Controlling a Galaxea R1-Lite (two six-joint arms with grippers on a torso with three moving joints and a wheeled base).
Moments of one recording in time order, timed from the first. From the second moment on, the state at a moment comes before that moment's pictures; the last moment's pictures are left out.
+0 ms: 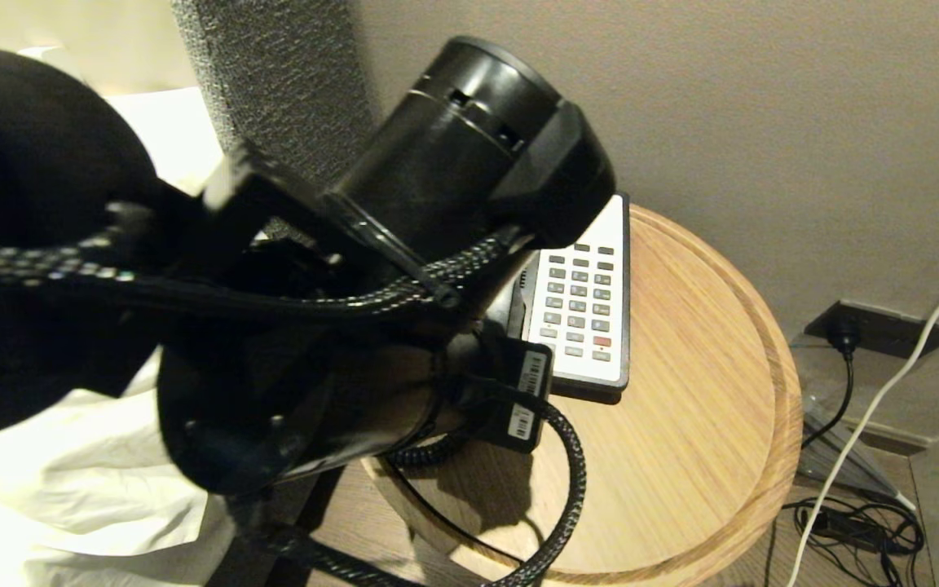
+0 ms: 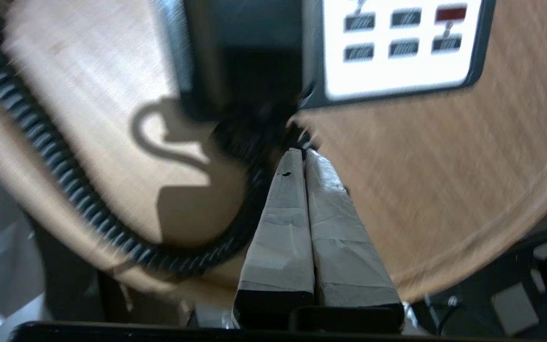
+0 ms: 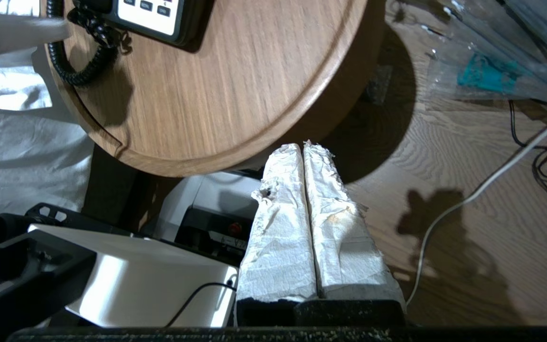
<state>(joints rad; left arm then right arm) -1.09 1.70 -1.61 0.68 0.45 -0.49 0.79 0.88 -1.18 0.82 -0.29 0.46</state>
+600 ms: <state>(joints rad) -1.08 1.21 -1.27 0.68 0.44 -0.49 0.85 1.20 -1.26 0.62 -0.27 0.45</state>
